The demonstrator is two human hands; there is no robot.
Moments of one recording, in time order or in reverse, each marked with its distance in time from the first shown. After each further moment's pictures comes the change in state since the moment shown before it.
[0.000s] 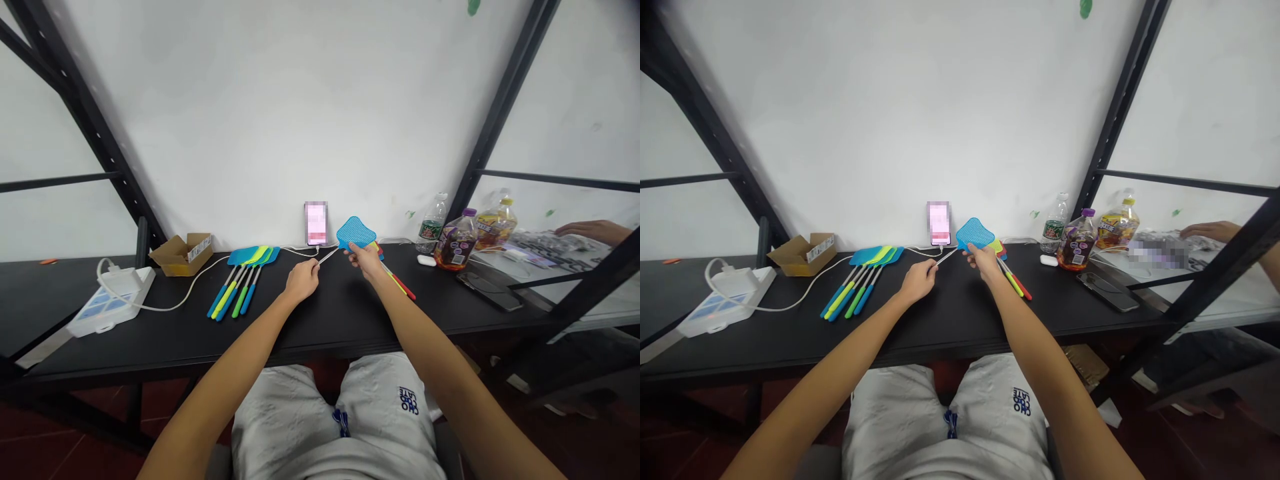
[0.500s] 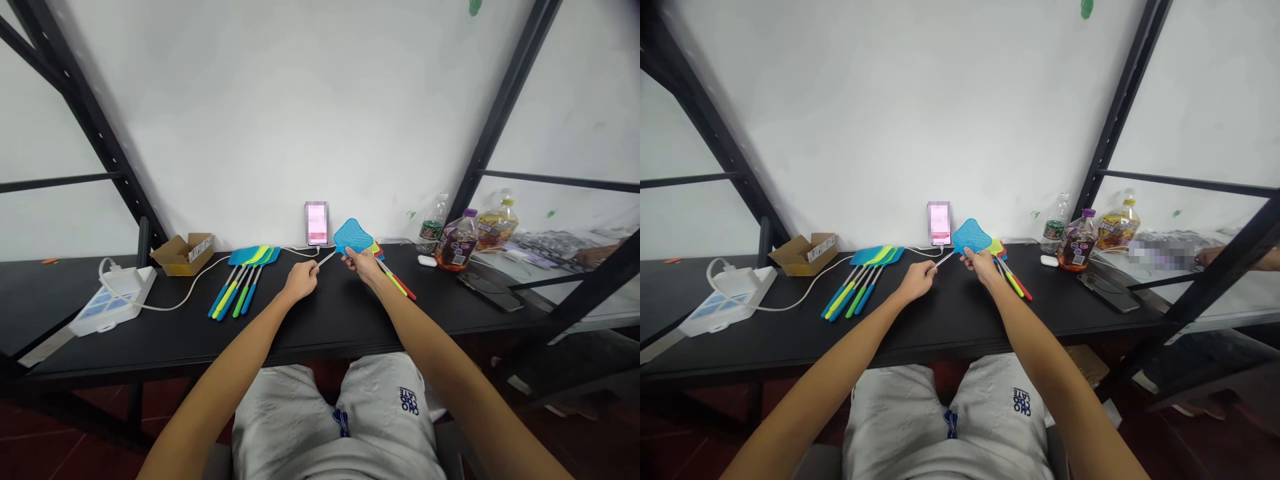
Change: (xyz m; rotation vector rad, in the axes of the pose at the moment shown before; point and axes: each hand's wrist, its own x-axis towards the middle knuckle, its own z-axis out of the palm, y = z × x) left_hand 0.004 -0.006 -0.003 -0.091 -0.028 0.018; right_hand -0.004 0.013 0.000 0.055 -0.181 0.011
